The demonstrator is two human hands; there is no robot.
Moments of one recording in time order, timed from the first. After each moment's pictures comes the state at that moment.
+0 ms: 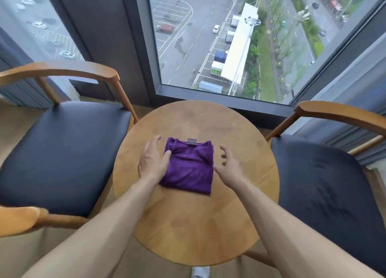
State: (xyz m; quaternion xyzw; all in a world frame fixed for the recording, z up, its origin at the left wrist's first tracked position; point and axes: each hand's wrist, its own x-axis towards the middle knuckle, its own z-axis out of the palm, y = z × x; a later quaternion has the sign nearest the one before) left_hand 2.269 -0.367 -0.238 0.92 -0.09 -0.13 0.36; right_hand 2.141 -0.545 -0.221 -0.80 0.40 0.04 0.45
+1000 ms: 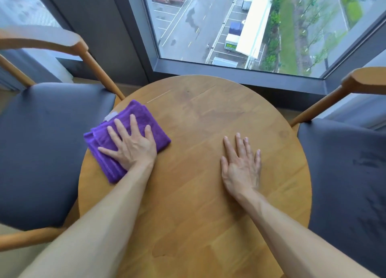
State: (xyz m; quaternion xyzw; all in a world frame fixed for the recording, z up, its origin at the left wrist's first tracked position) left_hand 2.339 -0.422 -0.360 0.99 0.05 -0.03 0.09; right_hand 2.158 -0.603 -0.360 -0.93 0.32 0.04 0.16
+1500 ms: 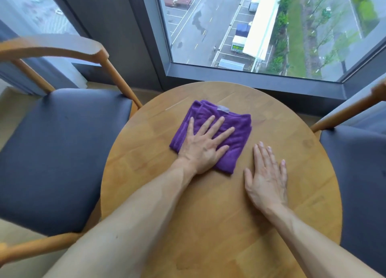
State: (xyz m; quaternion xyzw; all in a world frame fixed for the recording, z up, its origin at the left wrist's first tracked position) left_hand 2.330 -0.488 -0.358 0.88 -0.48 -0.05 0.00; right_hand 2.157 -0.601 -0.350 -0.92 0.35 0.04 0.17
